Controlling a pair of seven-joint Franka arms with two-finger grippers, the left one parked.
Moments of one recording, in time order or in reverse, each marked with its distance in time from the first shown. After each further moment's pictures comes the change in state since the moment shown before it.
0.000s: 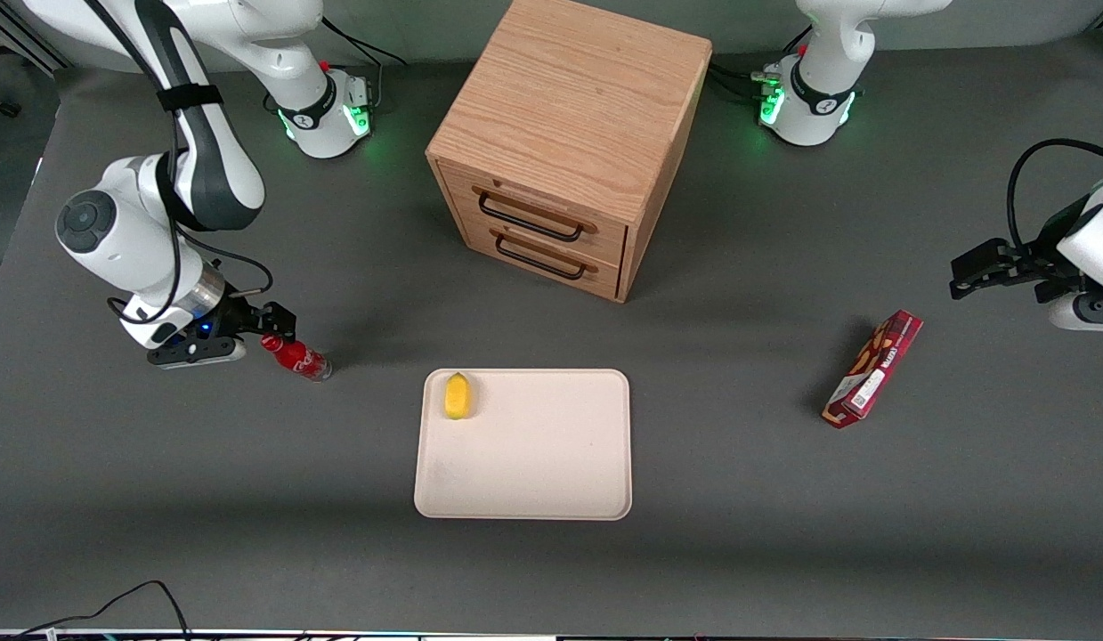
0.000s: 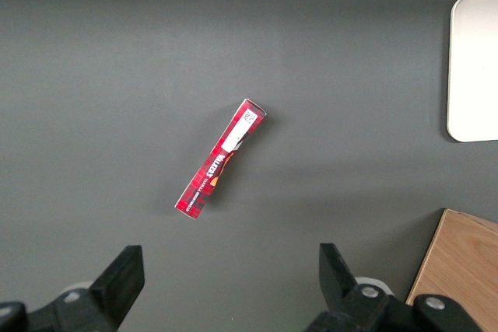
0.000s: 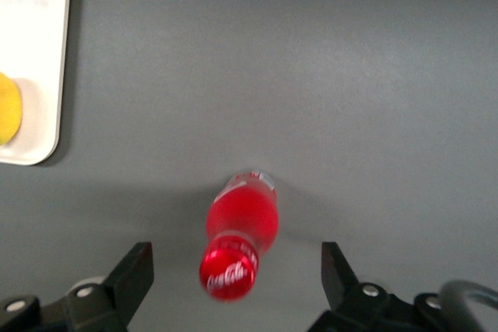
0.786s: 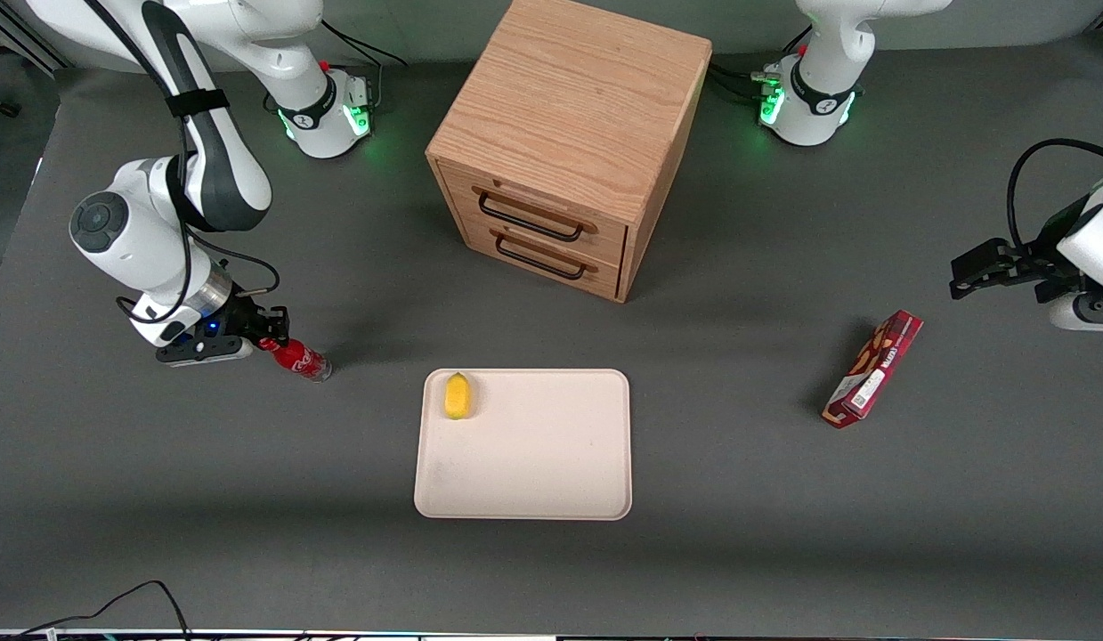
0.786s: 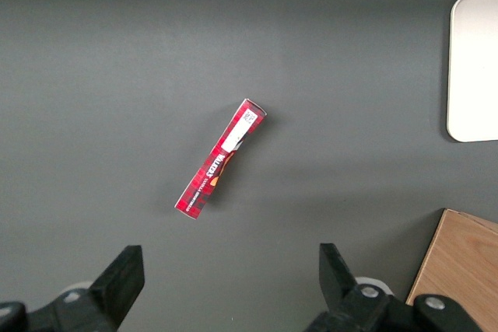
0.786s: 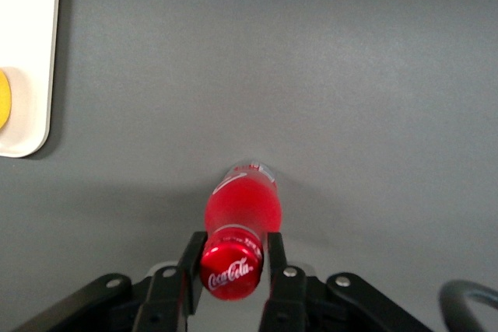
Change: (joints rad) arm 0.000 -0.028 0.000 -0.050 0.000 0.015 0.000
